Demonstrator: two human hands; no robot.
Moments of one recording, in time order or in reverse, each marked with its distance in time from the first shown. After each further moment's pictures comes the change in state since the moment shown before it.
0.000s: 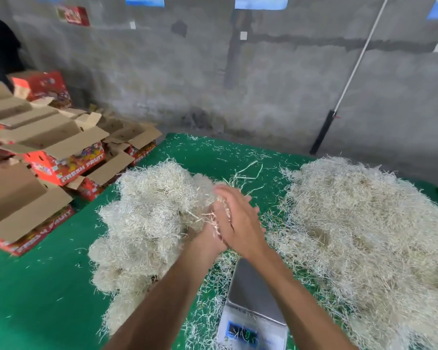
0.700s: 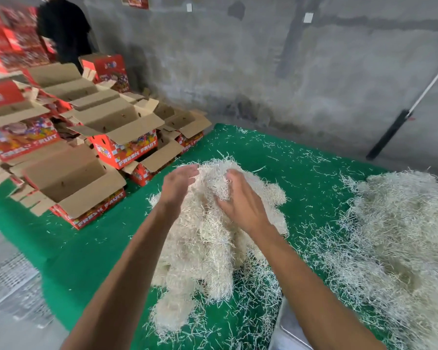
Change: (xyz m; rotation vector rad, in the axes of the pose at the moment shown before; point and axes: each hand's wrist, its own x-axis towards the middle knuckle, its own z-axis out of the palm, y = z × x) left_hand 0.025 0.127 -0.216 0.291 0.495 0.385; right_hand 0.107 0.009 0.161 -0.153 -0.310 0.078
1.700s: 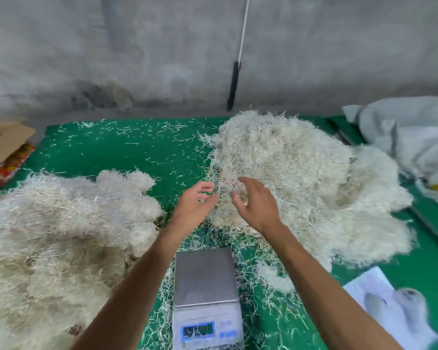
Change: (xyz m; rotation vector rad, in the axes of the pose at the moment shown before) left_hand -0.113 -0.067 0.344 0.350 -0.811 0.287; right_hand -0.248 0.223 -0.192 -0.323 0.239 0.654
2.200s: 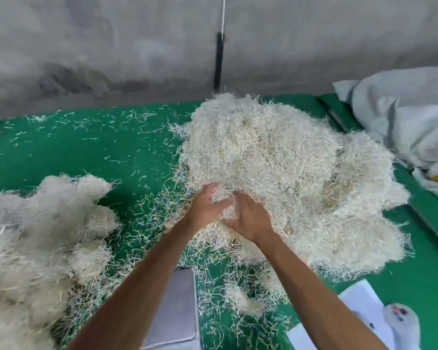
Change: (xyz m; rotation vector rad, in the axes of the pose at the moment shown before) left_hand 0.132 -0.025 0.166 0.006 -0.236 -0.211; right_hand 0.037 0.162 0.047 -0.028 -0.275 0.098
